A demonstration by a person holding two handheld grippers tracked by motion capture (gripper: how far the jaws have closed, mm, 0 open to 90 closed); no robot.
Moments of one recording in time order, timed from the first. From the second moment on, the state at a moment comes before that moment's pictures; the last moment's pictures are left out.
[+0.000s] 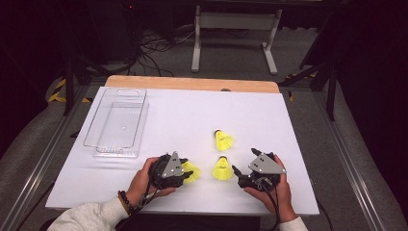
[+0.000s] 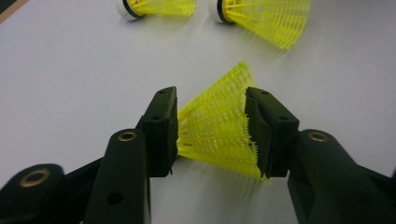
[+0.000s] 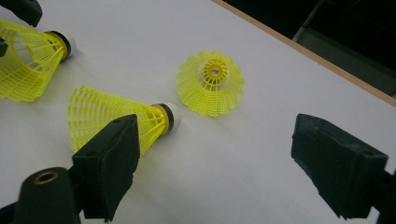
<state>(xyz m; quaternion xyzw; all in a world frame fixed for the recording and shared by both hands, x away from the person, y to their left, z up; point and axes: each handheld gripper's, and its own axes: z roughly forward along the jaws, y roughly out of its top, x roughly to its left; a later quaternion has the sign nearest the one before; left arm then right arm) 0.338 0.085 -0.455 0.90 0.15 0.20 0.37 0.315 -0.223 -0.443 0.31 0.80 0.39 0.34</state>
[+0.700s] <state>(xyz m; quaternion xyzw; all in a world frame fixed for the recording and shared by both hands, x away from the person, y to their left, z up) 0.385 0.107 -0.407 0.91 0.20 0.23 0.28 0.319 -0.222 -0.446 0.31 0.81 0.38 0.33</state>
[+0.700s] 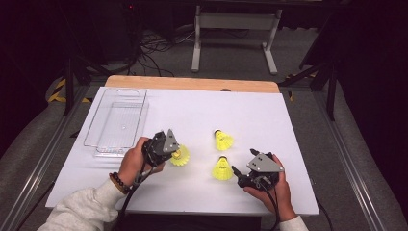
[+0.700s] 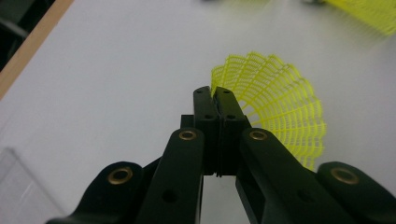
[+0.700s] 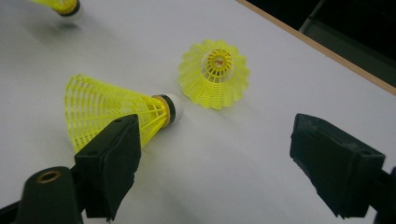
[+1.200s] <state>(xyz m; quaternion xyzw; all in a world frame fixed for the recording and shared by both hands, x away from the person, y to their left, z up) 0.418 0.109 -0.407 0.92 0.23 0.23 0.21 0.323 -0.222 -0.448 0.31 0.81 0.37 0.32</state>
